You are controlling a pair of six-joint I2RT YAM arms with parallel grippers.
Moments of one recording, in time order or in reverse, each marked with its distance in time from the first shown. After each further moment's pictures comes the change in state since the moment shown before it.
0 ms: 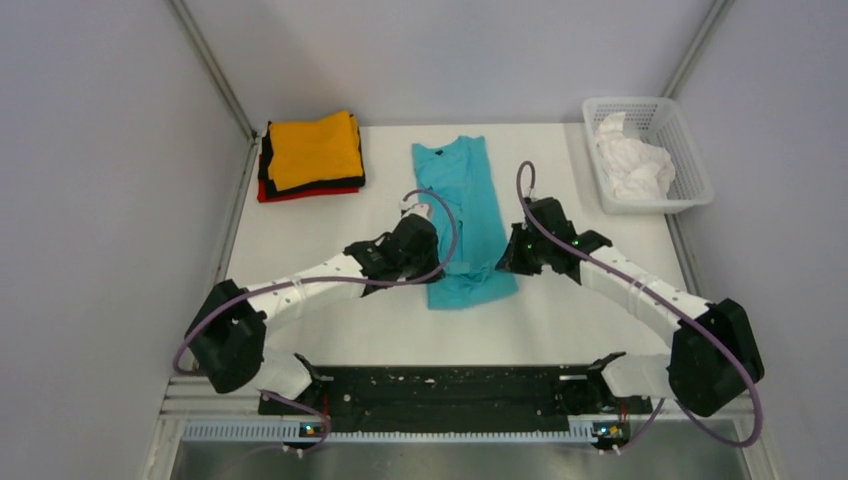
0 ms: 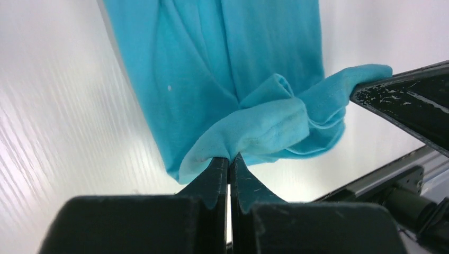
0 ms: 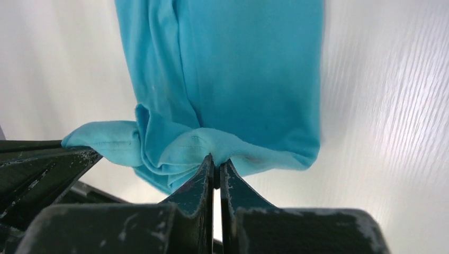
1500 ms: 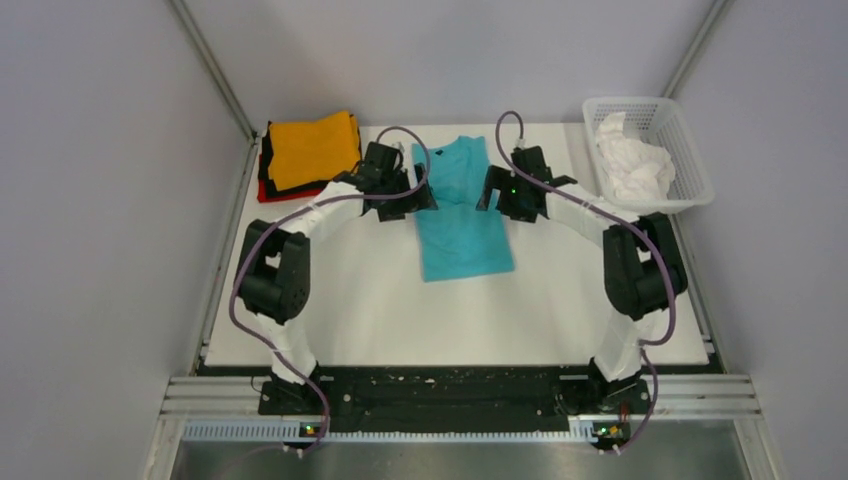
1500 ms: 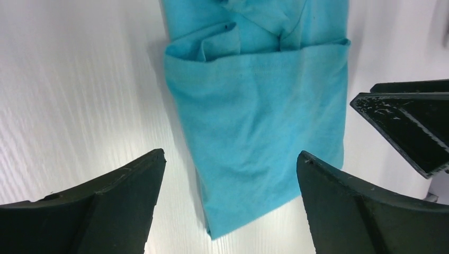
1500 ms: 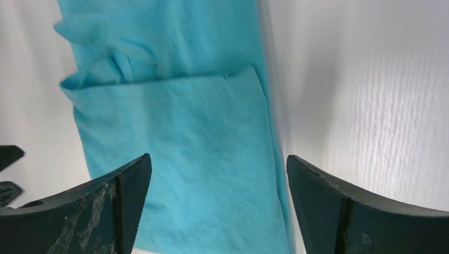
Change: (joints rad) left arm 0.466 0.483 0.510 -0.059 0.305 0.225; right arm -0.163 0.626 0.531 0.141 0.073 -0.128
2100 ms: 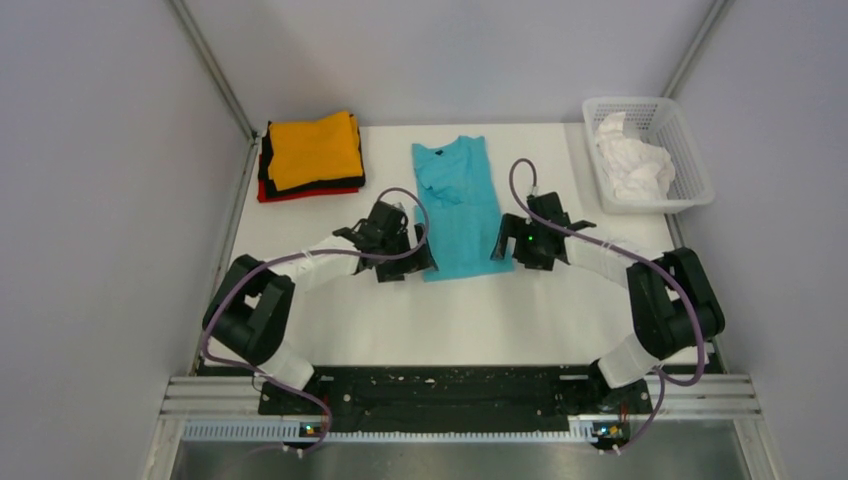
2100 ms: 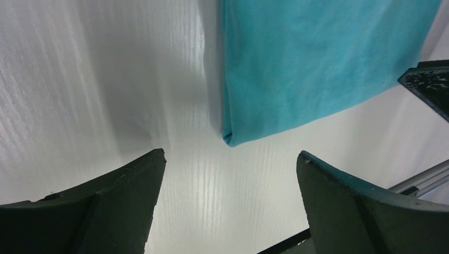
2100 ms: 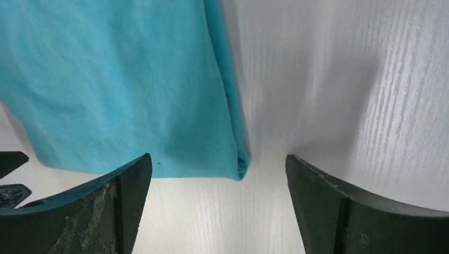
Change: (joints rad) left arm -0.138 -0.316 -0.533 0.093 -0.032 -0.155; right arm 0.000 -0.301 -0.472 0.033 -0.059 0.003
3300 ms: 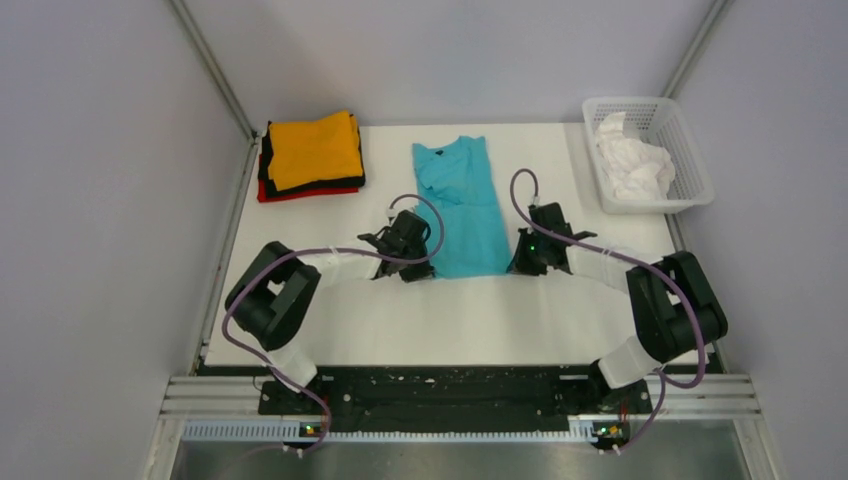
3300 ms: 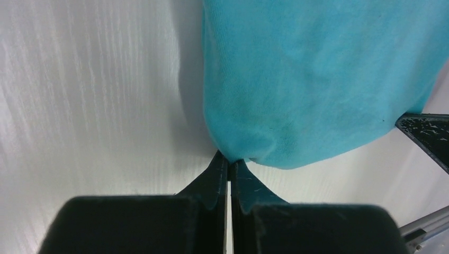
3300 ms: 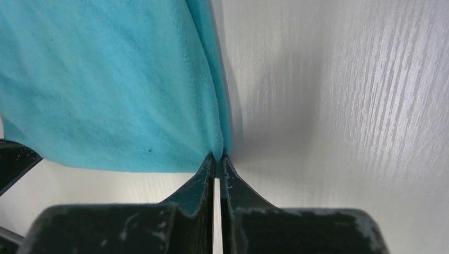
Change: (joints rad) left arm -0.112 0.142 0.035 0.114 -0.140 -0.146; right arm 0.000 -0.014 -0.098 0.082 -0.012 0.006
